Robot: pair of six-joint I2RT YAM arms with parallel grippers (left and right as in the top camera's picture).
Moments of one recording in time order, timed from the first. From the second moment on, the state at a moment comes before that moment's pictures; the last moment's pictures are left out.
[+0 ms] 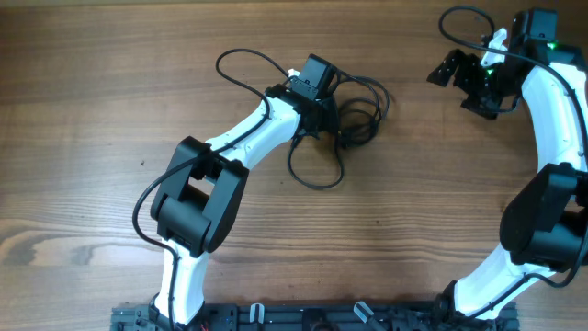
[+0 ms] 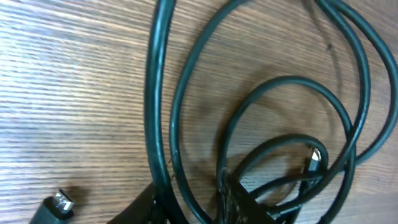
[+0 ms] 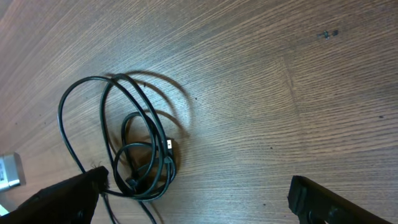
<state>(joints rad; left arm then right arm) -0.57 2.14 1.55 -0.49 0.10 -0.78 -0.21 1.91 1.63 -0.99 -0.40 0.28</state>
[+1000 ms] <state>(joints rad) -0.53 1.90 1.54 -0.41 0.28 -0.69 -0.21 1.91 1.63 -0.97 -0.59 0.13</state>
